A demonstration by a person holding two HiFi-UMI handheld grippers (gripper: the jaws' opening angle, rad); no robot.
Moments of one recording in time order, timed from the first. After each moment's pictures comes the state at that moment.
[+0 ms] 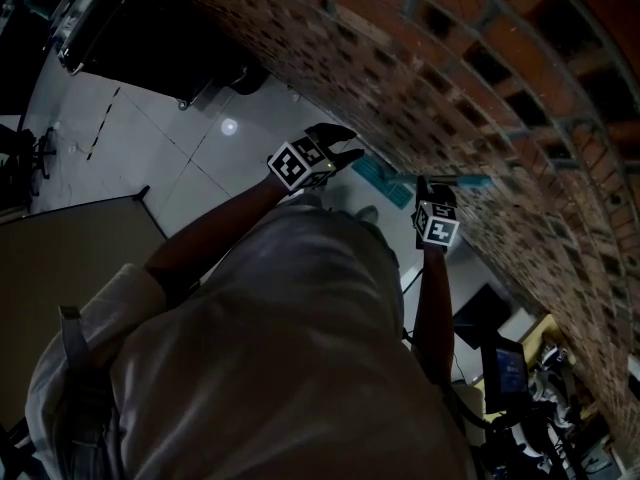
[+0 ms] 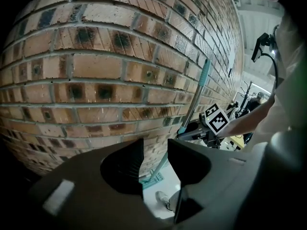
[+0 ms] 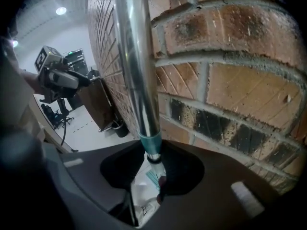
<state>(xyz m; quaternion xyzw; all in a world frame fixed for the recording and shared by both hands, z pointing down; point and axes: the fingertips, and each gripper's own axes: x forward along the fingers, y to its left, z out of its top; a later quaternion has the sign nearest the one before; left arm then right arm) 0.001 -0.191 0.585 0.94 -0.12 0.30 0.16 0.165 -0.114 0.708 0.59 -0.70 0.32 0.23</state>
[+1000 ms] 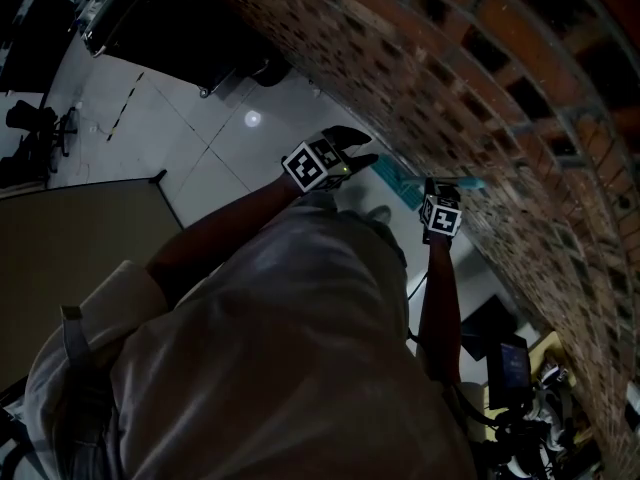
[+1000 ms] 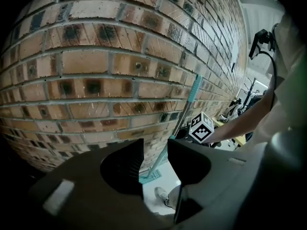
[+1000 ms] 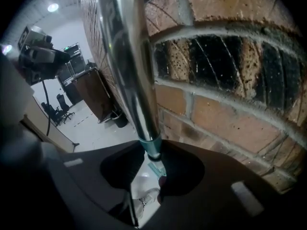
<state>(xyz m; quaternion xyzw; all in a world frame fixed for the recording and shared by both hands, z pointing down) 0.014 -0.164 0.600 0.92 -0.13 0.34 0.16 0.182 -0.106 0.795 0.57 -0.68 0.36 0.27</state>
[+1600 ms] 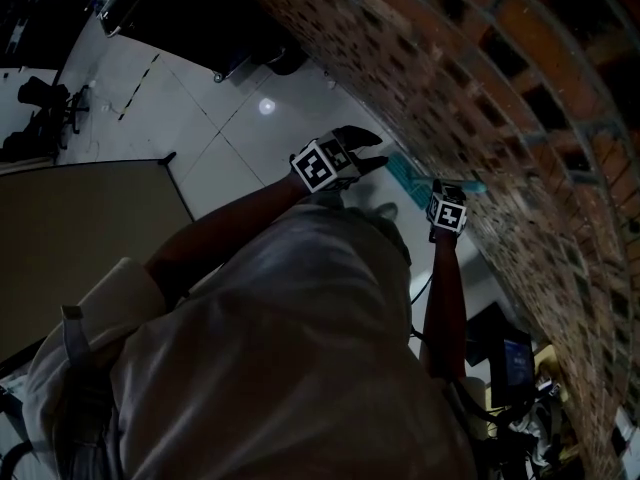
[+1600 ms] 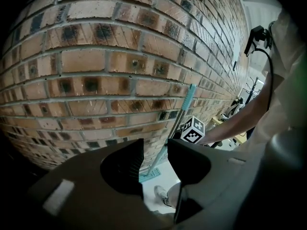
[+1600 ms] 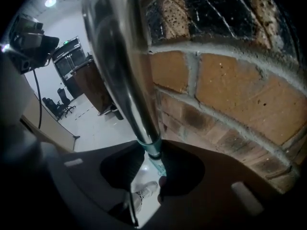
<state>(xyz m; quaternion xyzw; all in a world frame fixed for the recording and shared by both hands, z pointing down) 0.016 -0.154 0.602 0.91 -0.14 0.35 0.16 0.185 -0.106 0.841 0.55 -0.68 0.38 0.30</state>
